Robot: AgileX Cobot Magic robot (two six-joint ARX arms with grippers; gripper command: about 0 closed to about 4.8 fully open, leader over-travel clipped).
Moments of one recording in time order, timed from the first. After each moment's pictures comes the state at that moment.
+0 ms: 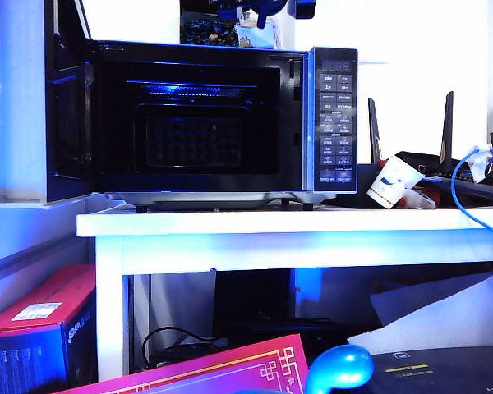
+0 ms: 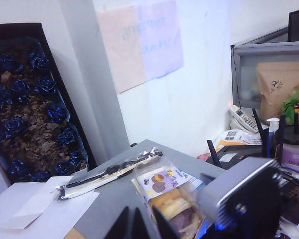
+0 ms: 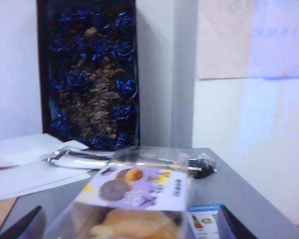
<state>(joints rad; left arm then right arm) -0.38 1.89 2.46 -0.47 0.22 0.21 0.55 2.27 2.33 0.27 0.53 -0.15</state>
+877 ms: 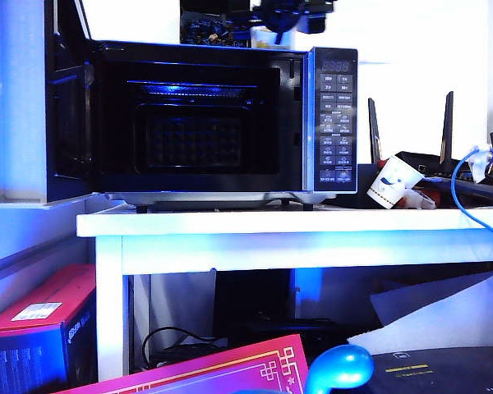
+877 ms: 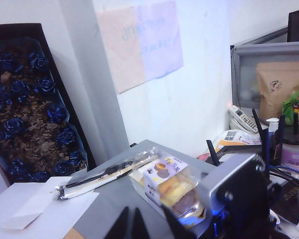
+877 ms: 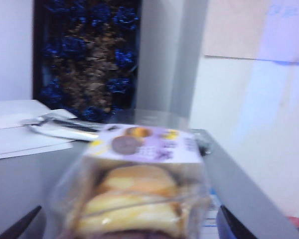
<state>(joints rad) -0.38 1.89 2.46 -0.47 0.22 0.21 0.49 2.28 2.33 0.17 0.45 -0.16</state>
